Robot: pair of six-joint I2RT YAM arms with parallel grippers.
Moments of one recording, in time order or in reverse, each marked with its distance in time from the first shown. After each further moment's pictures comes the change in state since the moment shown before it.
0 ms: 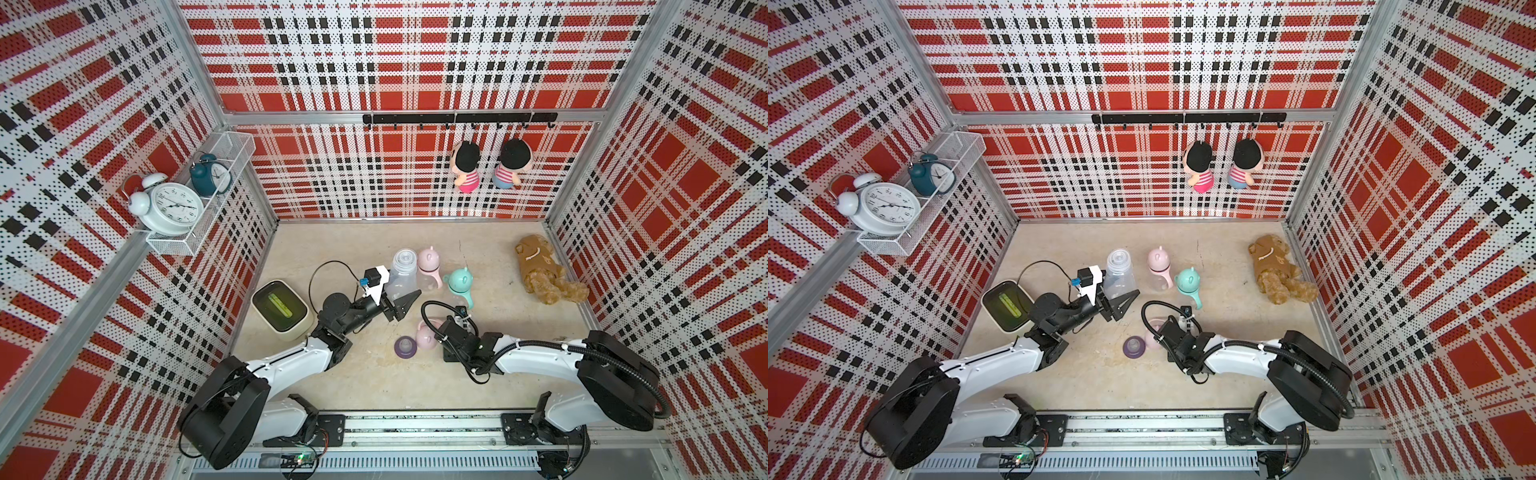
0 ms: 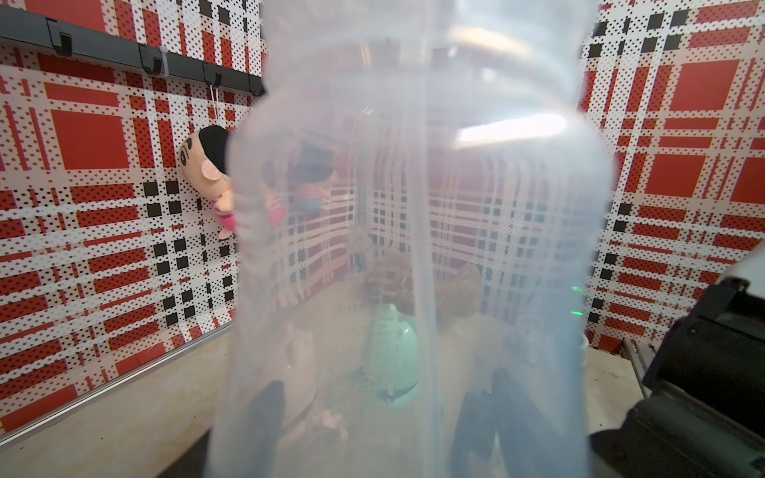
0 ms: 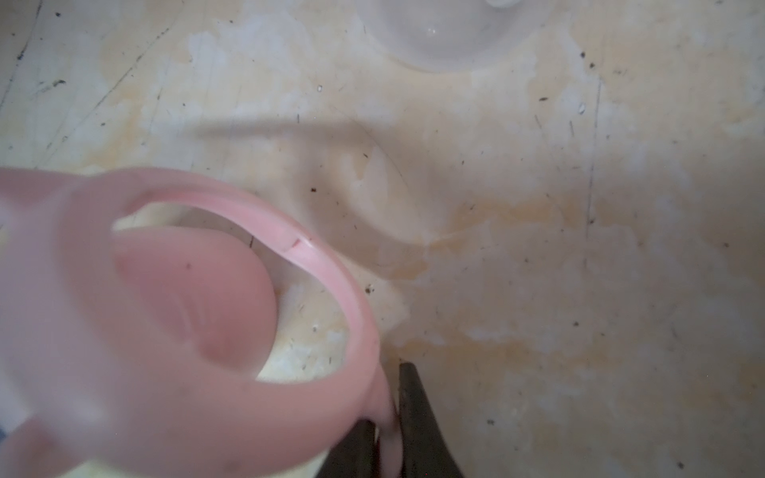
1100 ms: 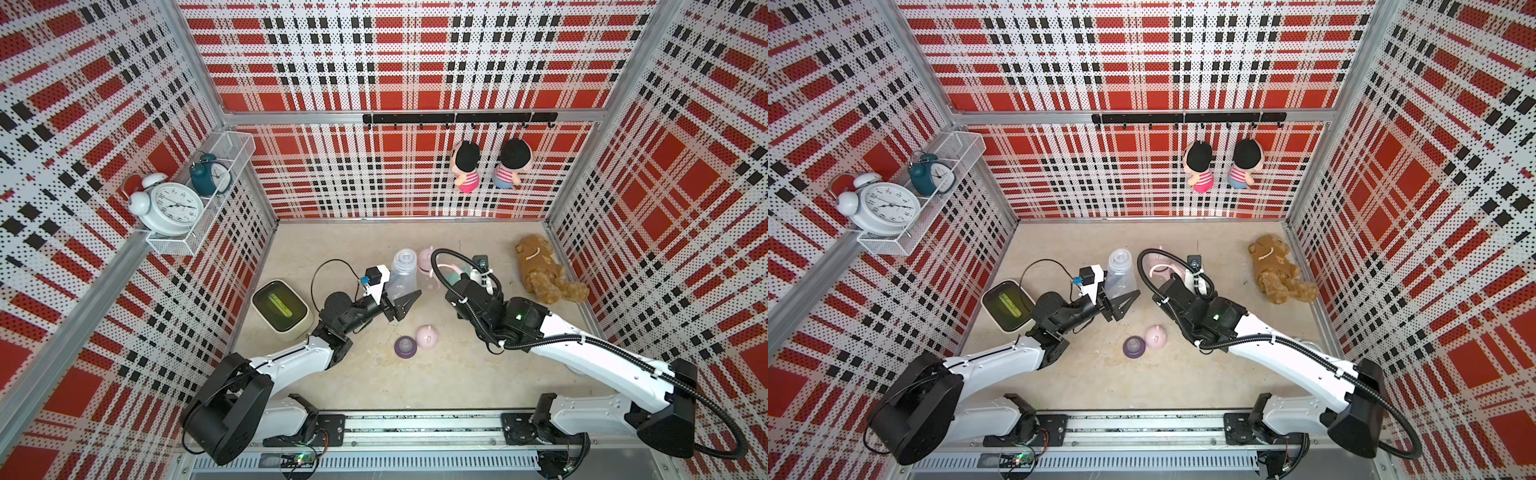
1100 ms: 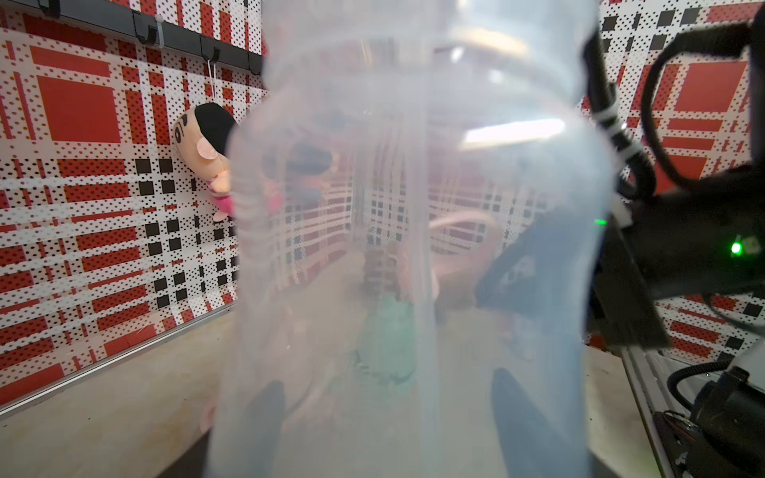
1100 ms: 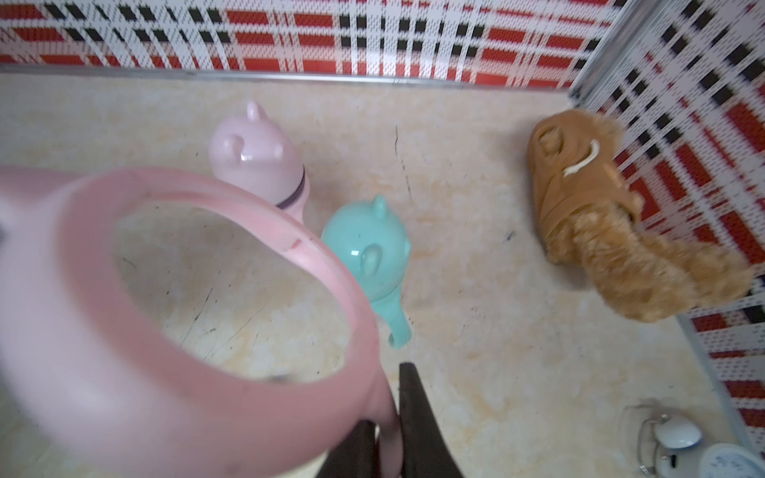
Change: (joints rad) left arm 0.007 0.023 0.000 -0.007 0.011 -0.044; right arm 0.000 -0.209 0.581 -0.547 0.441 -0.196
